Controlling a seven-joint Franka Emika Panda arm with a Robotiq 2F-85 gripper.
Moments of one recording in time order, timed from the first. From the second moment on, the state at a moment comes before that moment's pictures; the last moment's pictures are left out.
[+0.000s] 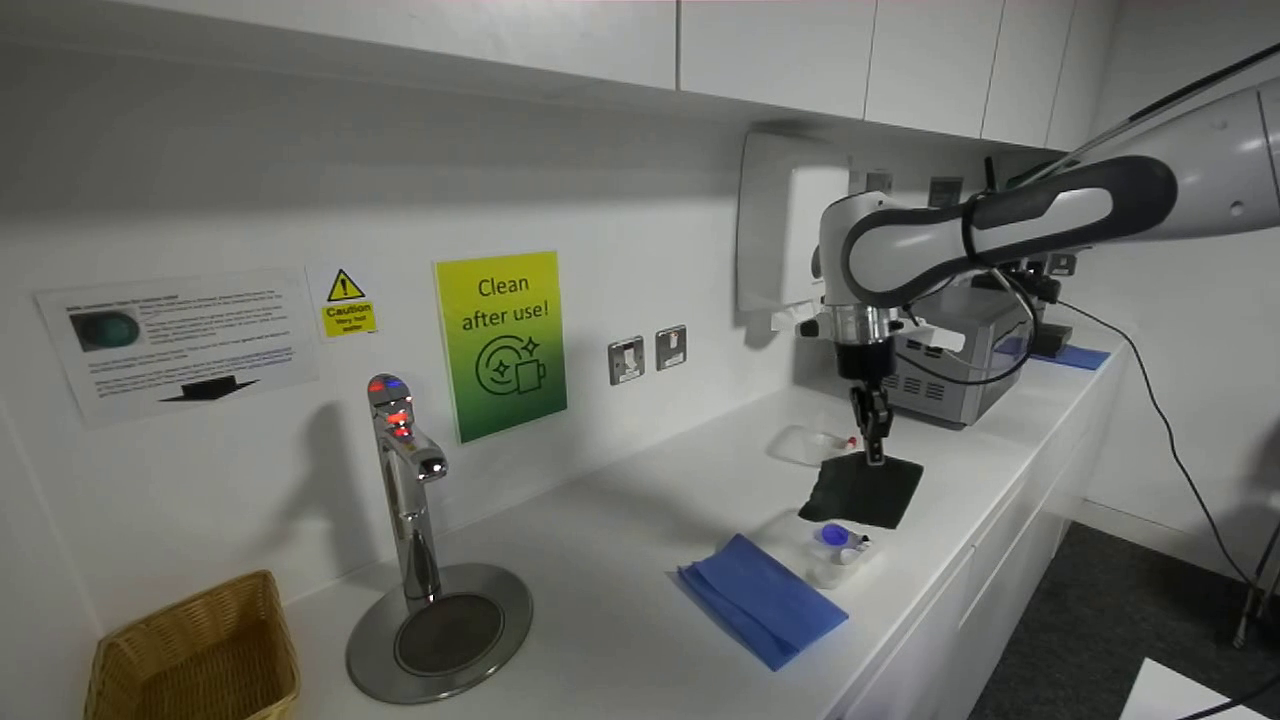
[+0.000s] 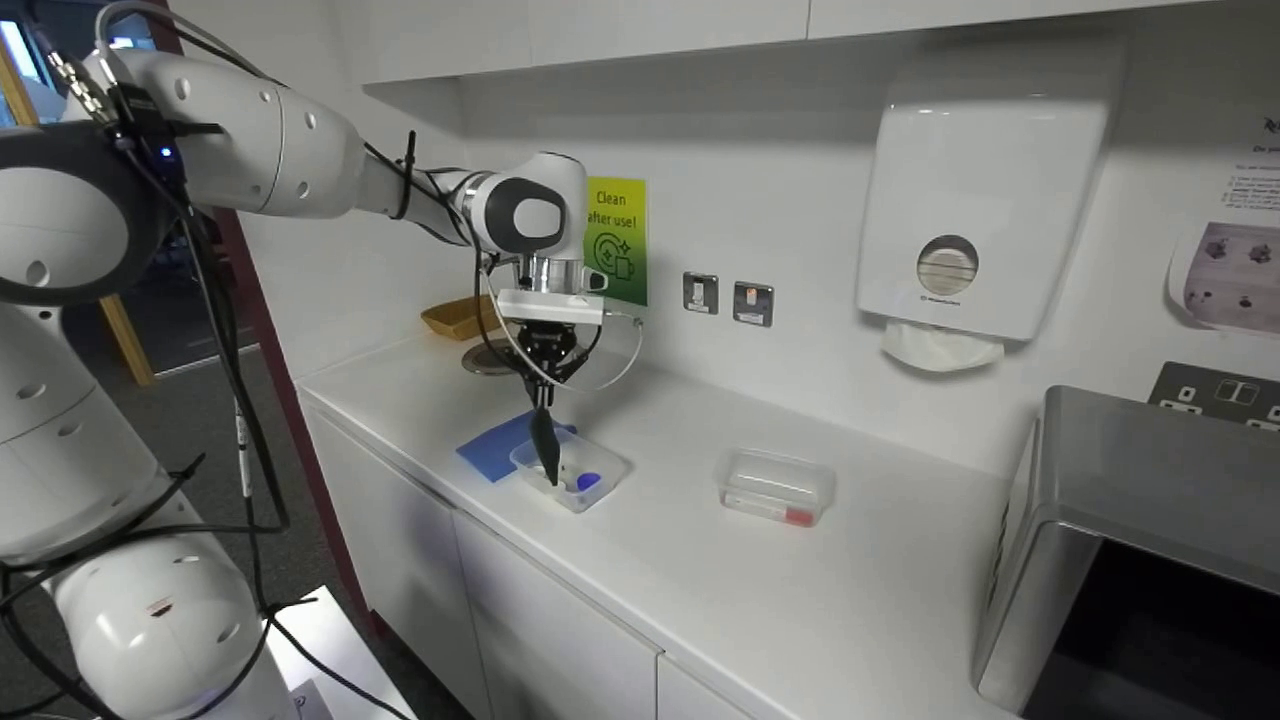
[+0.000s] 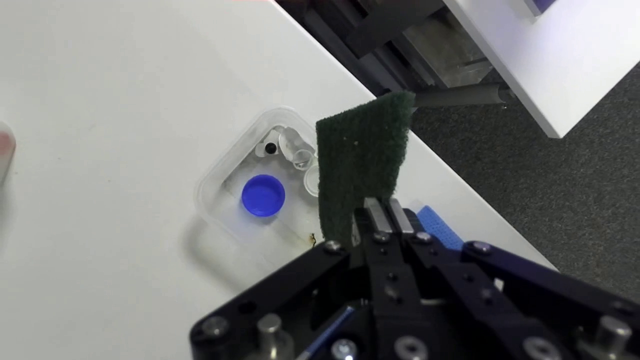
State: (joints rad) arm 0.07 -0.14 -0.03 -2.07 -0.01 1.73 -0.75
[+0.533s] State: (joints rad) arm 0.05 -0.13 -0.05 -2.07 -0.01 1.71 -0.75
